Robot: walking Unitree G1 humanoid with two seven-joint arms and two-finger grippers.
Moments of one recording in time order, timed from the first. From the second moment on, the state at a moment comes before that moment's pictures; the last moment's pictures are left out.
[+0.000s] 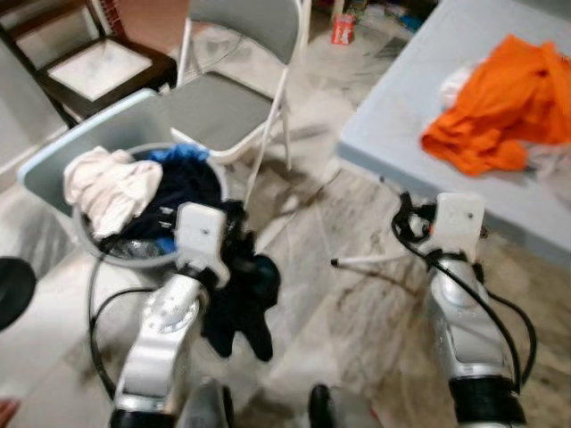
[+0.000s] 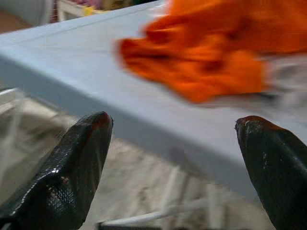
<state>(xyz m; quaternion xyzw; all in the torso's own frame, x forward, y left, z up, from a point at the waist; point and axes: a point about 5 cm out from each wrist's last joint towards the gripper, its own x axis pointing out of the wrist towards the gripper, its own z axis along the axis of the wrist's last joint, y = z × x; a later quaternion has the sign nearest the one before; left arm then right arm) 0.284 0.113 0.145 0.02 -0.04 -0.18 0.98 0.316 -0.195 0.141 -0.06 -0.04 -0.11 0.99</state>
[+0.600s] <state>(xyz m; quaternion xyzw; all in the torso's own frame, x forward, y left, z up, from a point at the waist) 0.286 0.132 0.129 -0.01 0.01 -0.13 0.99 0.316 -0.188 0.136 -0.06 -0.03 -0.10 0.99</state>
